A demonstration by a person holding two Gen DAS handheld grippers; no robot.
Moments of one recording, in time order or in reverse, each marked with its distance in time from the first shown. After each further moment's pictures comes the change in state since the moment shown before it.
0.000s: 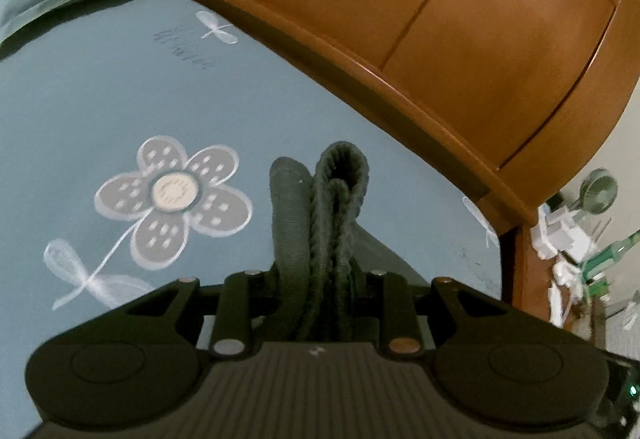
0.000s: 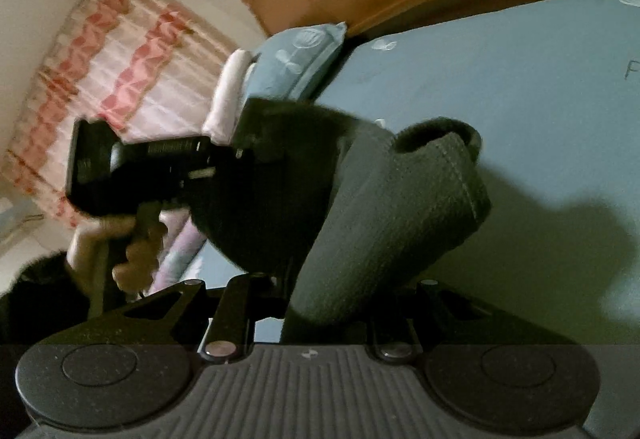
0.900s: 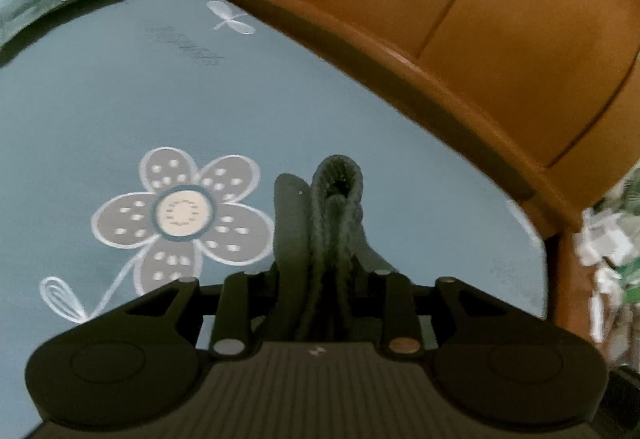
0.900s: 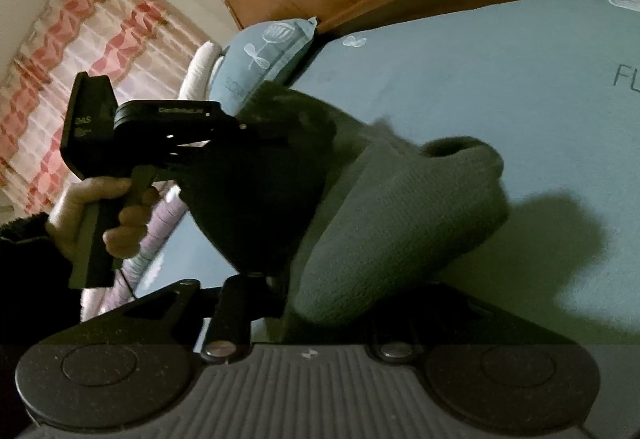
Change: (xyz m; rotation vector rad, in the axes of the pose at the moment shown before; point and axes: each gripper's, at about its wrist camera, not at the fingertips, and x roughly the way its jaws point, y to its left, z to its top) left arm 0.037 0.015 0.013 -0.011 0.025 0.120; right arm 0.024 -0.030 0.015 -0.026 0.017 -0.102
